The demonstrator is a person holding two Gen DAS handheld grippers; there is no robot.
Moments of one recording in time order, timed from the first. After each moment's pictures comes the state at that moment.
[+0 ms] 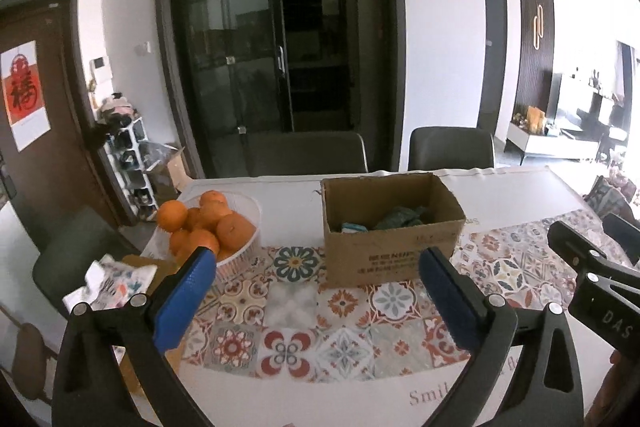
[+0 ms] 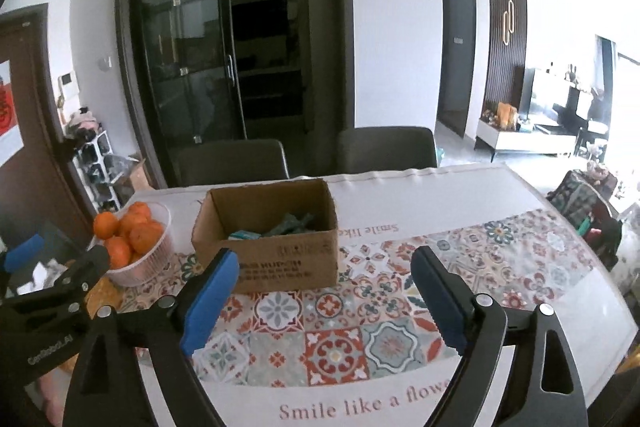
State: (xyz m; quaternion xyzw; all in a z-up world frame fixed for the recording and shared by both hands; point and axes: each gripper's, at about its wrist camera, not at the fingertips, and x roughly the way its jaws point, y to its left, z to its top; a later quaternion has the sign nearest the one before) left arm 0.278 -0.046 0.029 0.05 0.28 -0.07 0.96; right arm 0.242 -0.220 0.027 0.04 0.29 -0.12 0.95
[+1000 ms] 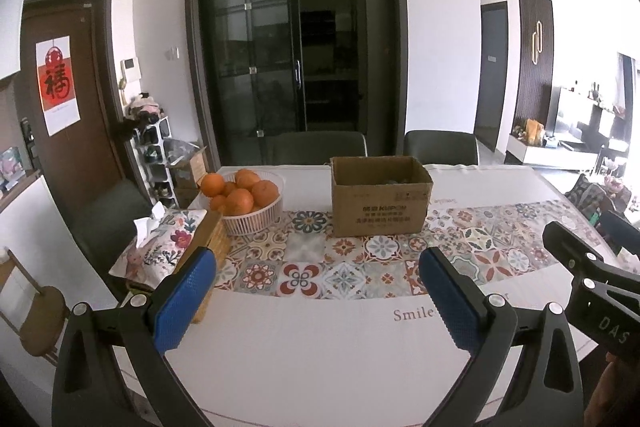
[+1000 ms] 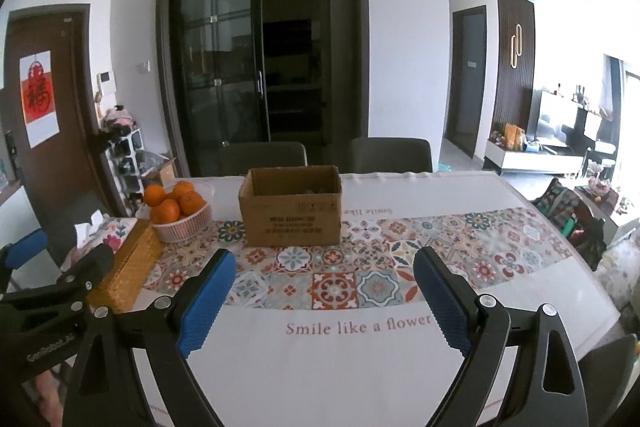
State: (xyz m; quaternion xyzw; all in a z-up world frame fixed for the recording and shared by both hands) left arm 0.072 -0.013 0.046 0.04 0.25 -0.05 0.97; right arm 0.049 -0.183 0.046 0.02 0.25 -0.08 0.96
